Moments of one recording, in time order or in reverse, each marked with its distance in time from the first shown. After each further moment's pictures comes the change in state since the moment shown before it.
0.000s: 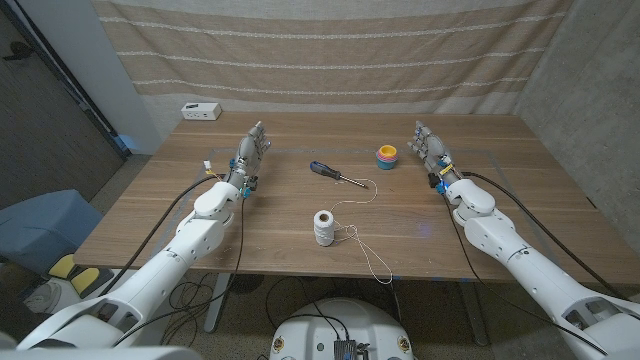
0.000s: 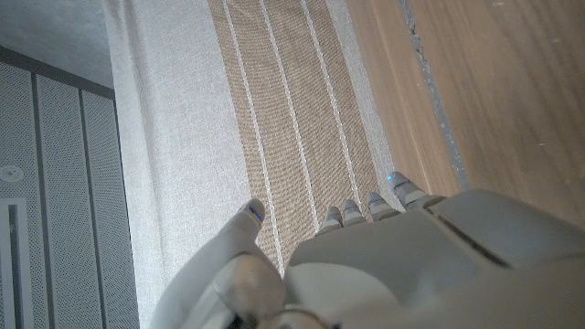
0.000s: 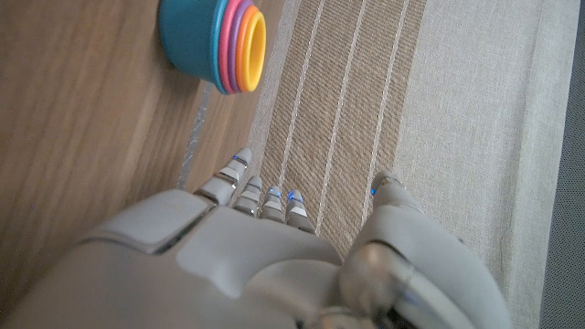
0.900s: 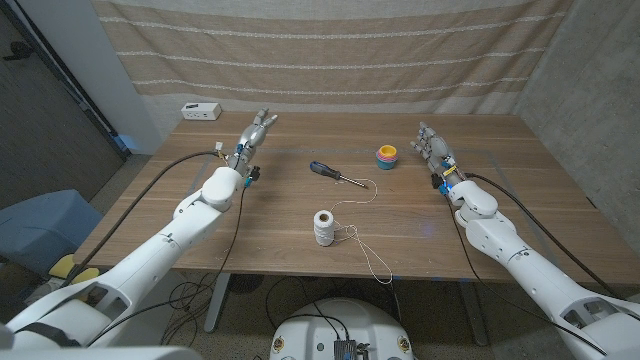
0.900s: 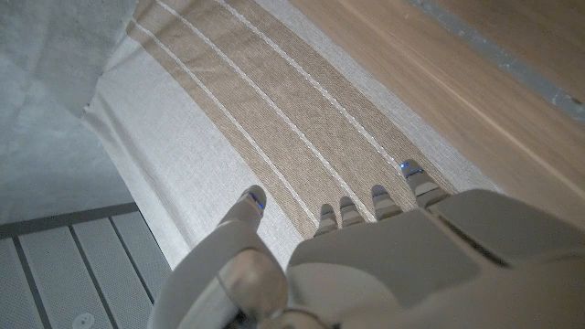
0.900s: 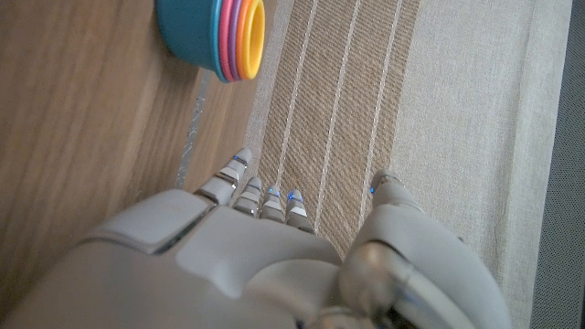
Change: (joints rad) left arm -0.083 0.108 0.101 -0.104 0.448 0.089 0.248; left_hand 0.100 -0.008 0.002 -0.141 -0.031 0.009 -0.072 0.021 0.000 0.000 0.019 0.039 0.005 0.034 0.088 0.015 0.000 0.050 0.196 0.008 0.009; right arm 0.004 0.016 0.011 0.043 0.010 0.049 0.020; right_hand 0.010 0.002 0.004 -0.004 0.000 0.000 0.000 0.000 0.000 0.002 0.009 0.000 0.000 -0.005 0.005 0.000 0.000 0.002 0.002 0.000 0.000
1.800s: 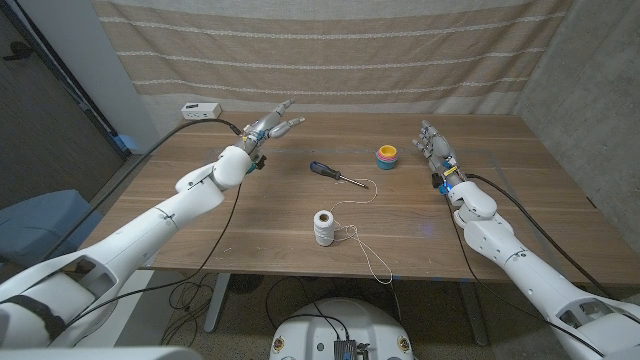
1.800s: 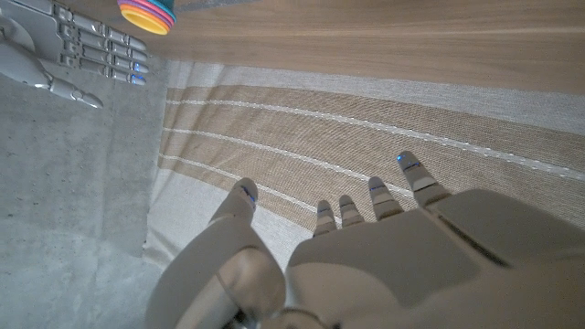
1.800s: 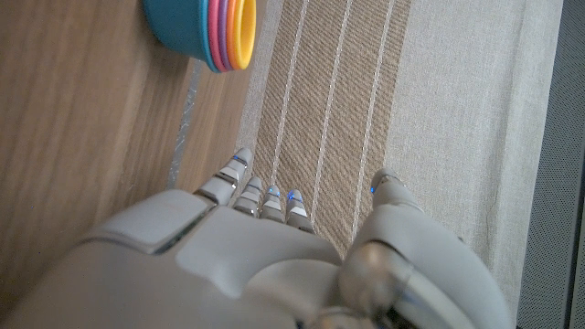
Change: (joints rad) left arm -0.116 0.102 0.141 -0.149 0.357 0.200 -0.026; left_hand 0.041 -0.030 -0.011 -0.059 -0.004 0.042 -0.018 -0.005 0.005 0.021 0.011 0.000 0.000 0.063 -0.020 0.000 0.000 0.048 -0.005 0.000 0.000; right arm 0.000 0.018 0.007 0.018 0.002 0.037 -0.006; right_hand 0.000 0.000 0.000 -0.008 0.000 0.000 0.000 0.000 0.000 0.000 0.000 0.000 0.000 0.000 0.000 0.000 0.000 0.003 0.003 0.000 0.000
